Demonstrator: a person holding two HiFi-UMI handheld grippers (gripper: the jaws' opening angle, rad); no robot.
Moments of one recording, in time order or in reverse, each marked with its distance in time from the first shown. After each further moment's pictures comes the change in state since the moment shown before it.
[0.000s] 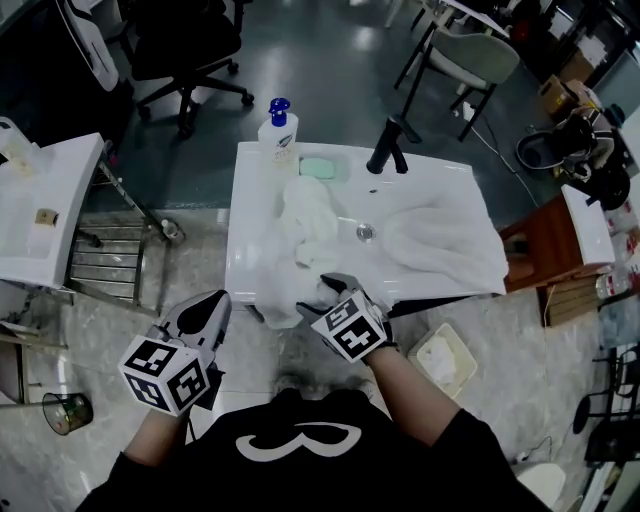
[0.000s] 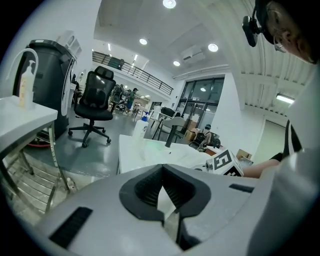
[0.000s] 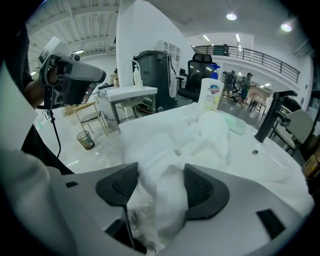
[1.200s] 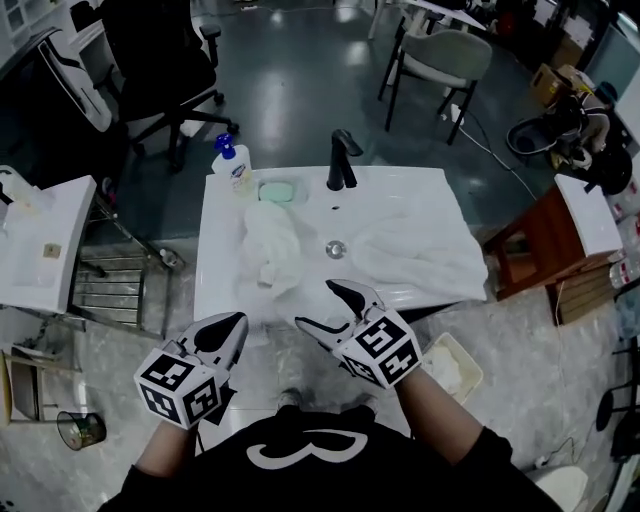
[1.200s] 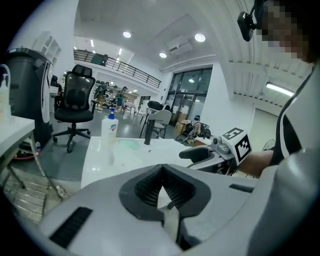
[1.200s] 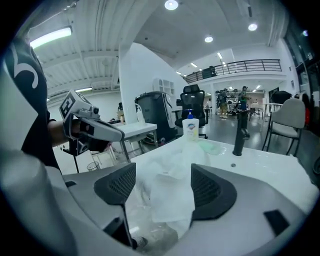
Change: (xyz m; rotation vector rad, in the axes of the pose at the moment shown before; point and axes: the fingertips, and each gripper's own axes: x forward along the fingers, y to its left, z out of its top) left arm 0.056 -0.126 0.005 0.115 0.081 -0.082; right arm -0.148 -0.053 0.011 0.113 -0.382 0.097
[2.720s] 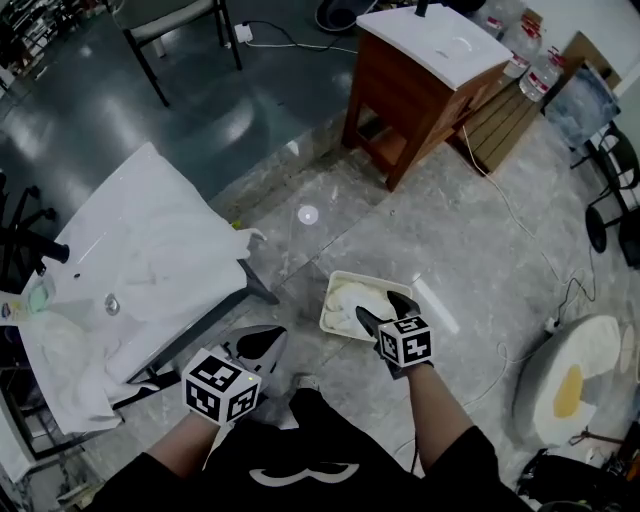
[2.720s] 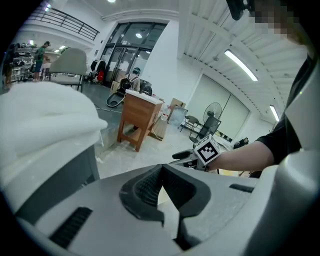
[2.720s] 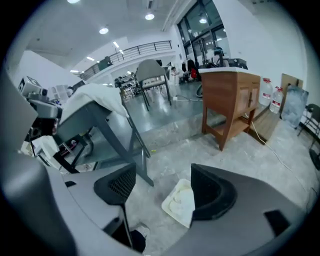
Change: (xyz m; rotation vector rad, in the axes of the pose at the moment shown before) left arm 0.395 -0.453 -0.176 0.300 0.472 -0.647; right arm -0.439 -0.298 -0.529 0.767 0.145 -0.800
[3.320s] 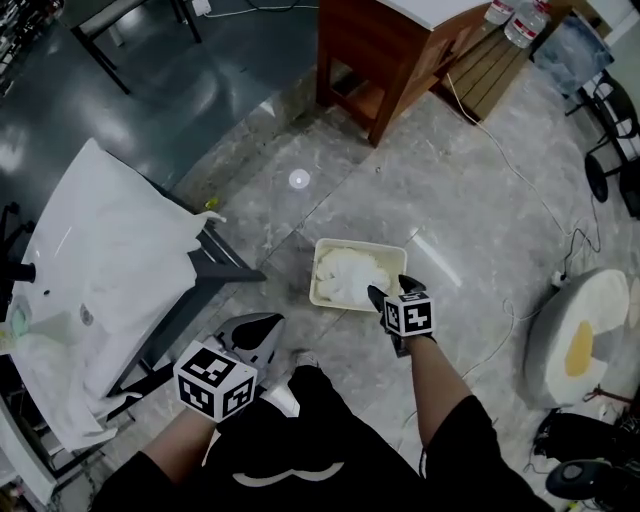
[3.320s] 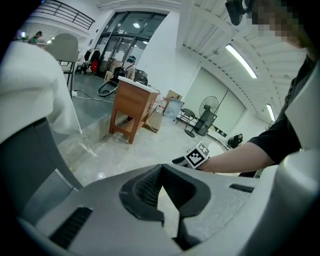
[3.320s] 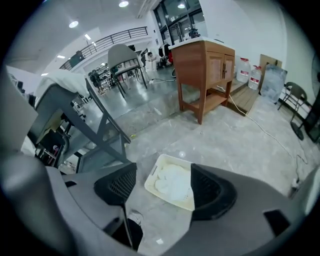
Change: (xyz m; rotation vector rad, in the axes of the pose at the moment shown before) left arm 0.065 -0.011 -0.023 0.002 0.088 -0.067; right arm 0.034 -0.096 -0.111 0.207 0.148 -0.154
